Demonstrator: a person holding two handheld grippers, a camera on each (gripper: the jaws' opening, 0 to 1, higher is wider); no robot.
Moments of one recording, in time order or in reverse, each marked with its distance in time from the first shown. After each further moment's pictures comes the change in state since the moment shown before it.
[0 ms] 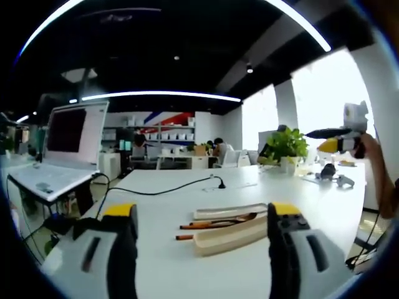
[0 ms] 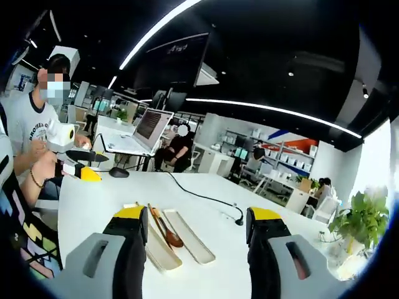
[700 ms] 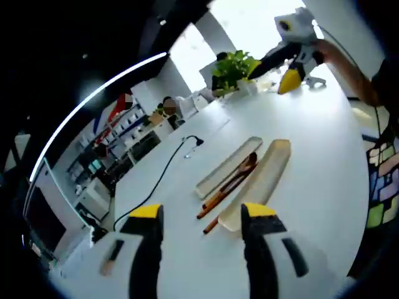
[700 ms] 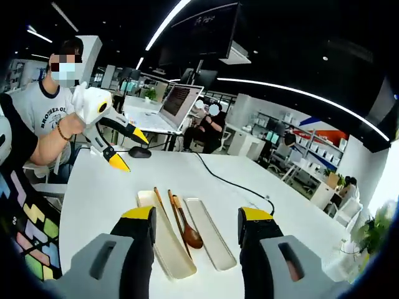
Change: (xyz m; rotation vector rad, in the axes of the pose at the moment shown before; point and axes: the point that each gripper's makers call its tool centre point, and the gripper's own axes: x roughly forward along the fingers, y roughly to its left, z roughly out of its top) left arm 0.059 -0.003 -0.025 0.684 0.410 -0.303; right arm 0.067 0.037 -0.022 -0.041 0.146 0.213
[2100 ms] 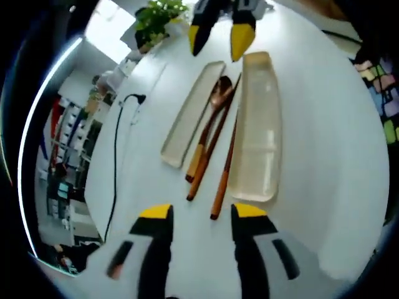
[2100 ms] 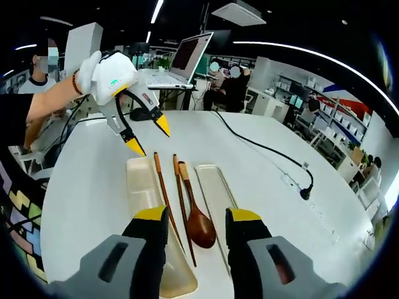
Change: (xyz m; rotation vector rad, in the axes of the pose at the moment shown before) left arm 0.085 -0.002 -0.071 0.305 0.306 -0.345; right arm 0.086 0.003 -0.080 0.051 0.243 0.167
